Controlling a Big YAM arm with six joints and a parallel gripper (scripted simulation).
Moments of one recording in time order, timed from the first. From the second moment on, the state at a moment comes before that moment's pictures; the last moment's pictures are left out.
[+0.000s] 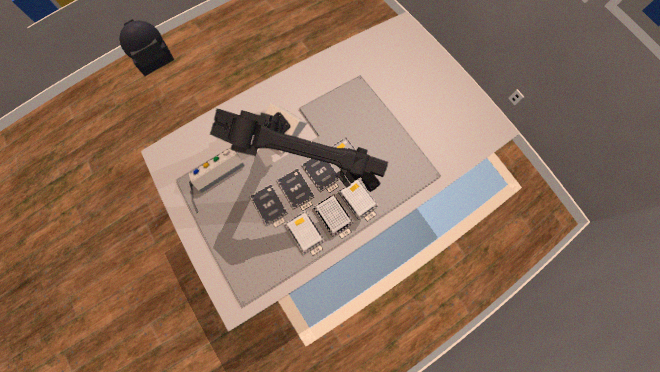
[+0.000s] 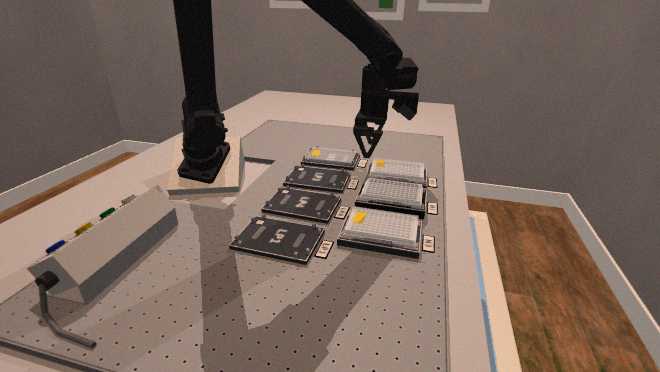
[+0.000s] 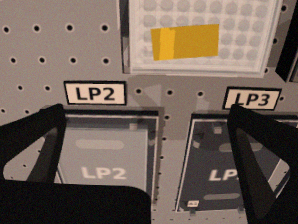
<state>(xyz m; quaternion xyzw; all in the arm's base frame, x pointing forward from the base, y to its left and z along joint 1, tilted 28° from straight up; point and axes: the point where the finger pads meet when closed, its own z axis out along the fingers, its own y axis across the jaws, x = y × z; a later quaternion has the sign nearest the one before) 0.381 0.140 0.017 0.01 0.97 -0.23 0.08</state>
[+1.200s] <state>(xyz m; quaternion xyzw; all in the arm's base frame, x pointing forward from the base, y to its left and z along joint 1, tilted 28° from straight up) 0.278 0.179 -0.017 0.01 0.97 -0.23 0.08</state>
